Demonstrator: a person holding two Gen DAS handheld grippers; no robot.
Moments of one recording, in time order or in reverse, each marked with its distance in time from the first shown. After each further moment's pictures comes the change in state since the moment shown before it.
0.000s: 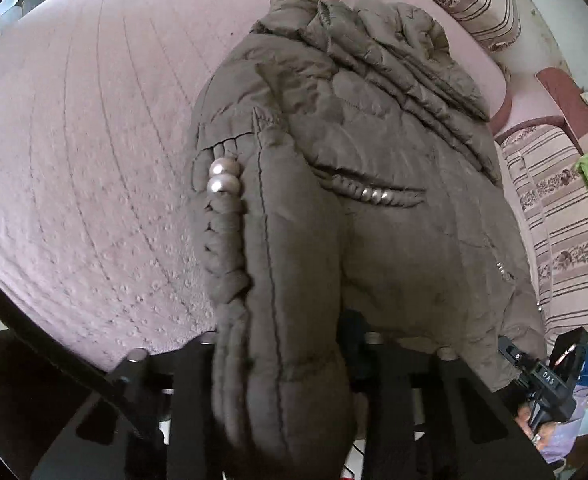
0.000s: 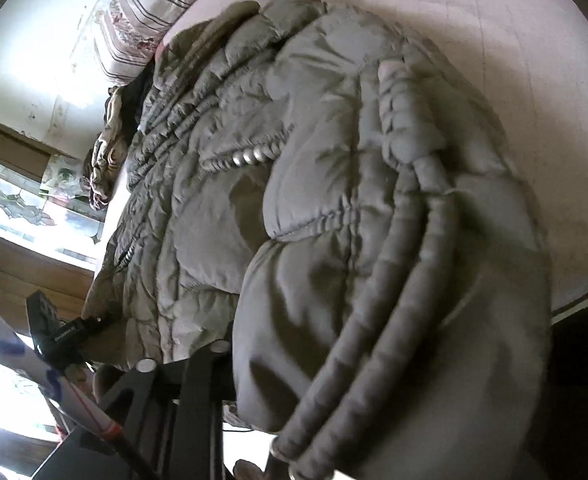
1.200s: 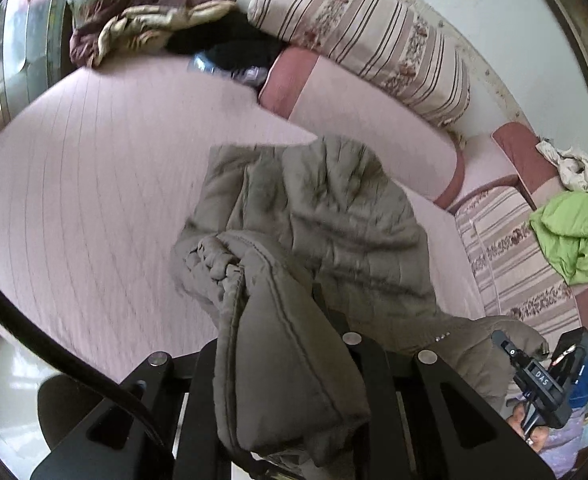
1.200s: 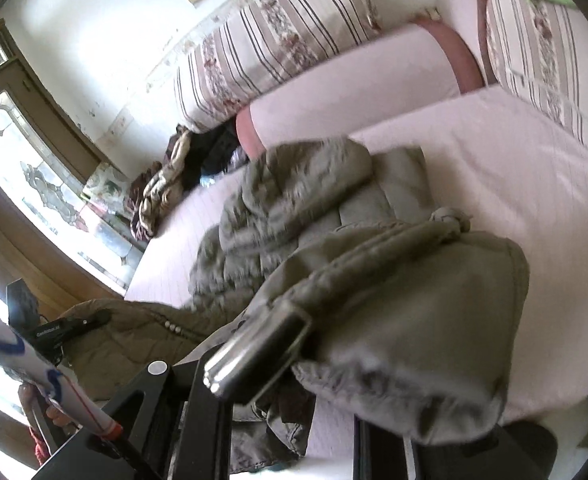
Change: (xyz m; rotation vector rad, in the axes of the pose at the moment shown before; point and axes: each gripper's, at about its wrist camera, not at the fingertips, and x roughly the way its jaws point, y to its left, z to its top) left arm -0.137 -0.070 0.082 0.030 -0.266 -0.054; right arm -0.094 0.119 0.098 -0.244 -0.234 0.037
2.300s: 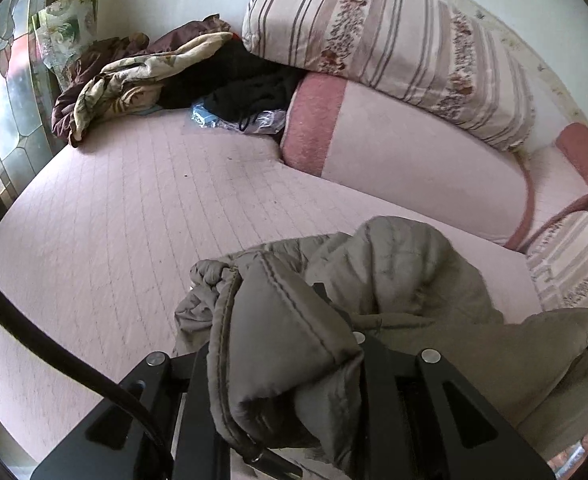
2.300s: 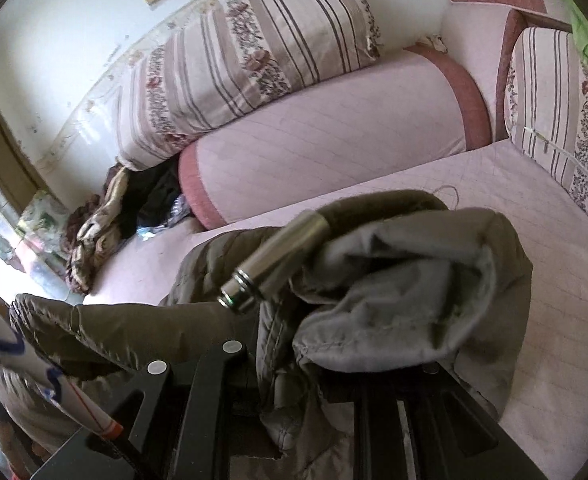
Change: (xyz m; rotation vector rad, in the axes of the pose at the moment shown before) left arm 0.164 -0.030 0.152 0.088 -0.079 0.248; right arm 0.154 -0.005 0.155 -0.017 -0.056 -0.208
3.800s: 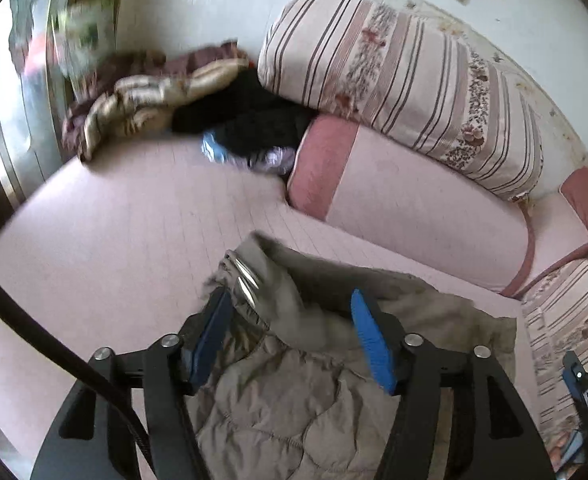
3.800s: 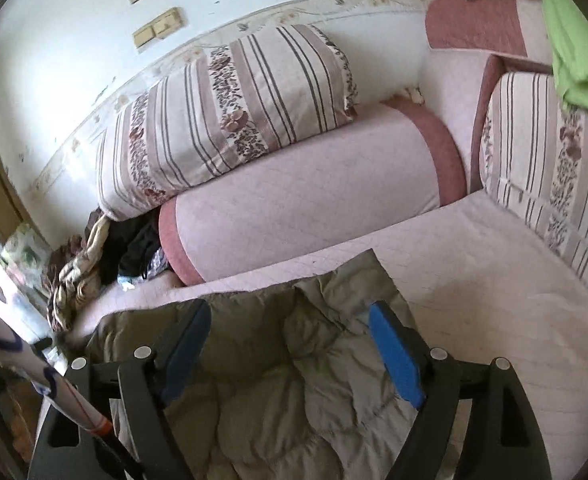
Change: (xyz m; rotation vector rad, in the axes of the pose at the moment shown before) left arm -0.032 -0.002 0.040 -0.070 -0.101 -0.008; right arm -0.029 -0.001 0.041 -0.020 -0.169 -0.082
